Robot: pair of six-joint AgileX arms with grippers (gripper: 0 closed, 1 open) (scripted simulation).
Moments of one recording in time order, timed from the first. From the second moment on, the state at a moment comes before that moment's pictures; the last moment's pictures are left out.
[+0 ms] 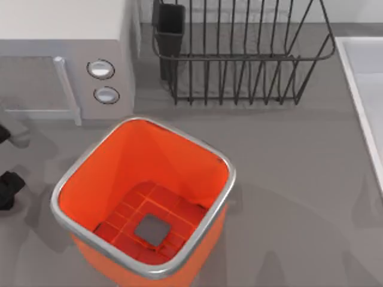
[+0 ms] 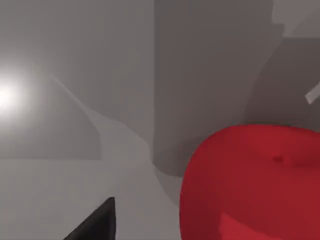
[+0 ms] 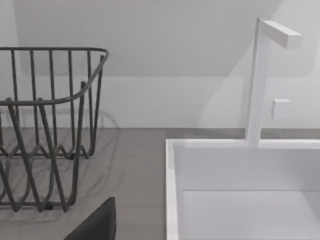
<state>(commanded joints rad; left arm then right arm) 0.13 1.83 1.09 -0.83 0.01 0.83 0.00 0.00 0.00 0.00 0.00 0.00</state>
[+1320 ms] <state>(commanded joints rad) 0.13 1.89 1.04 -0.72 0.01 0.83 0.00 0.00 0.00 0.00 0.00 0.00</state>
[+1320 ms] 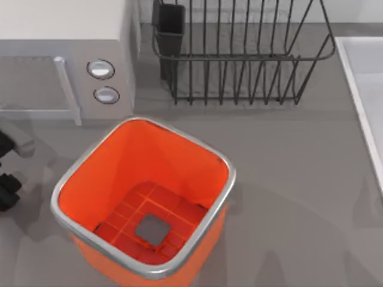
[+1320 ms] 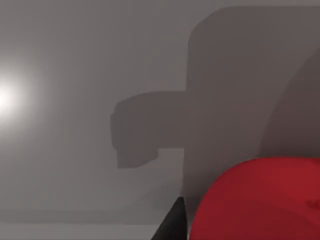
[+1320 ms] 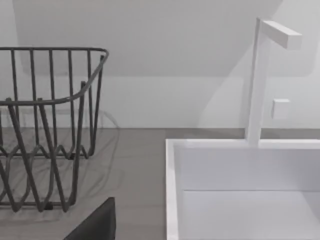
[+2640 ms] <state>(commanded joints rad) 0.11 1.71 1.43 -1.33 0.01 0.82 0.00 0.00 0.00 0.00 0.00 0.00</state>
